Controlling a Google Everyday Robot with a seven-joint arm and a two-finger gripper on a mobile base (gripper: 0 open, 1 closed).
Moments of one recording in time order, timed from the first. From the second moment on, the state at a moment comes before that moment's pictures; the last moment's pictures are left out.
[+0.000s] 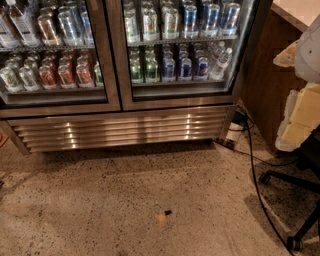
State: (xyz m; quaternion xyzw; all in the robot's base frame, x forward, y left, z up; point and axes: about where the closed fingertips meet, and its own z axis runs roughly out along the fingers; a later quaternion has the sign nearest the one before) arm 0.438 -0.217 0.976 -0.60 0.78 -0.03 0.16
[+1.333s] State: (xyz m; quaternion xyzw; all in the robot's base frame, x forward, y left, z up) arm 0.438 -0.217 0.976 -0.60 0.78 -0.03 0.16
